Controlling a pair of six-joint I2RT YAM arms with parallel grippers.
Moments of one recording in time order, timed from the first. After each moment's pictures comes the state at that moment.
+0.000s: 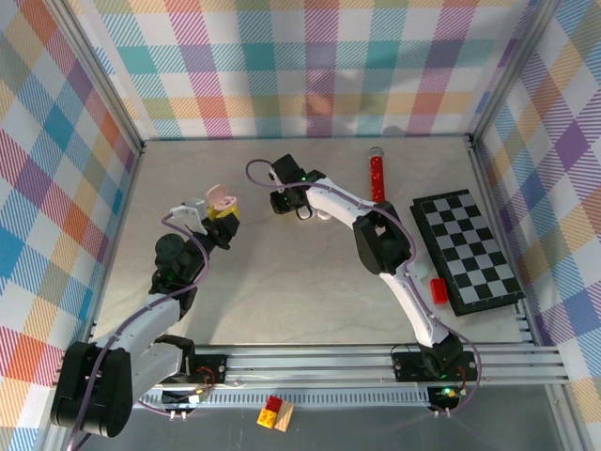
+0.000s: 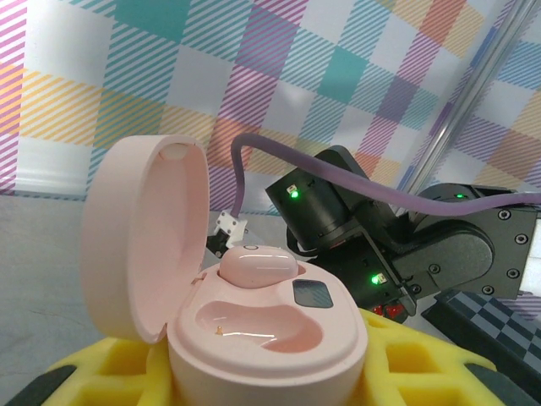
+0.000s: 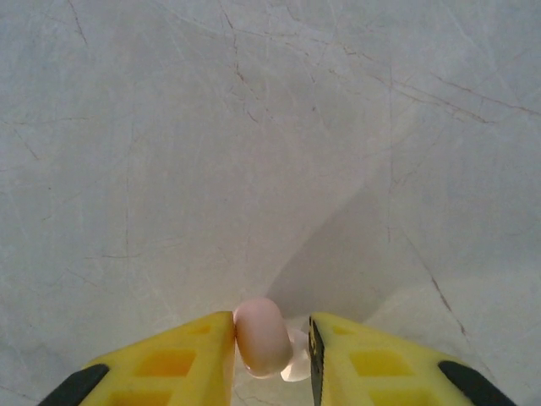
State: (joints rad) left arm -0.18 1.00 0.30 0.75 0.30 -0.37; right arm 0.69 2.51 2.16 -0.65 -0.04 0.22
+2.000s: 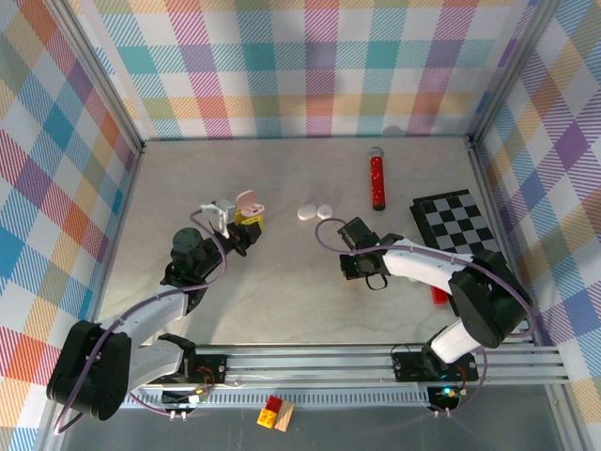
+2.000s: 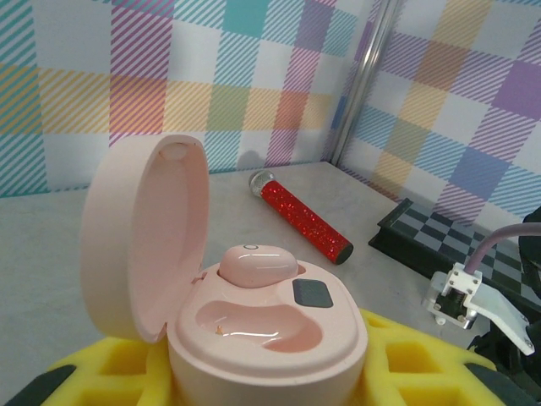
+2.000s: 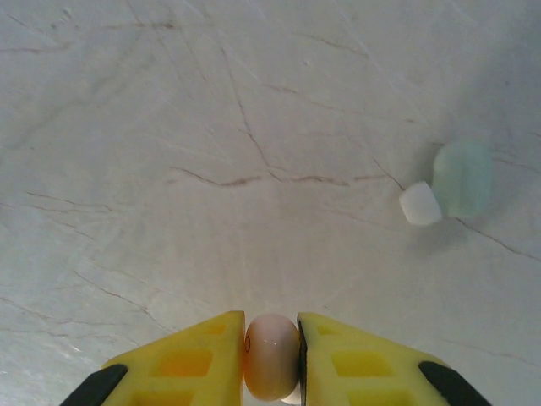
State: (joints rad) left arm -0.33 1.10 0.36 0.73 0.38 -0.22; right arm 0.69 1.53 0.81 -0.48 0.08 0.45
